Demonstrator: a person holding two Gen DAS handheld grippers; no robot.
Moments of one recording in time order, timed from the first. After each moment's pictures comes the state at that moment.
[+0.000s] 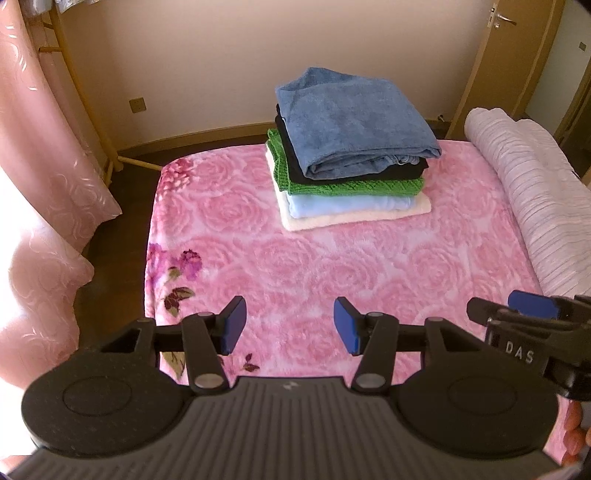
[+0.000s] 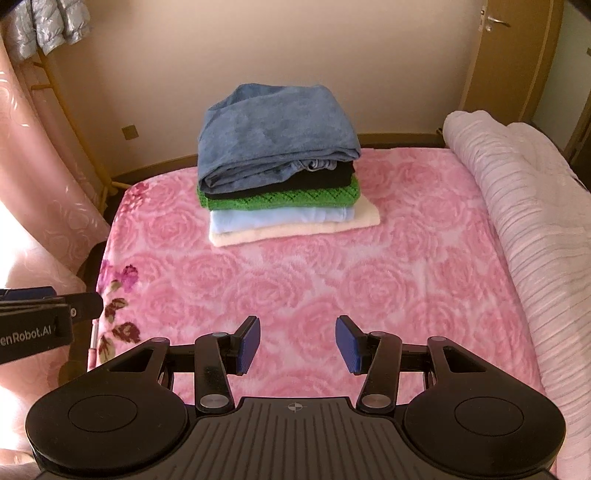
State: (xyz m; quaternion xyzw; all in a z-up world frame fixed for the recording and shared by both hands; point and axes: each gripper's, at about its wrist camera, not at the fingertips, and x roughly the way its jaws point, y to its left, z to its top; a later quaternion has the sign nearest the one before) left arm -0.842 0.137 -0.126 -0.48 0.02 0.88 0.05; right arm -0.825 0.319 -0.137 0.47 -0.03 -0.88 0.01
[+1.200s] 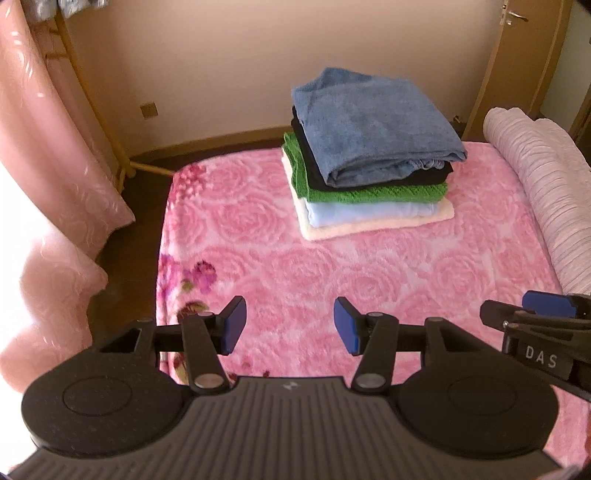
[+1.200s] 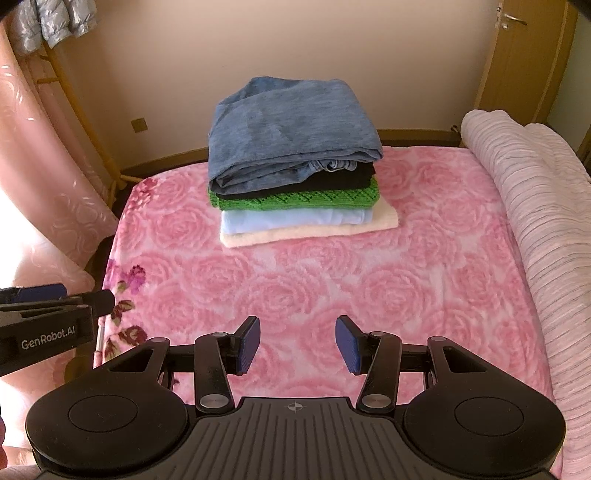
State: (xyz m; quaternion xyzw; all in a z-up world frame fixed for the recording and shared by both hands) left arm -0.867 0.135 -0.142 -0.47 0.04 0.88 0.03; right arm -0.847 0.308 -0.145 0.48 -0.03 -0.88 0.02
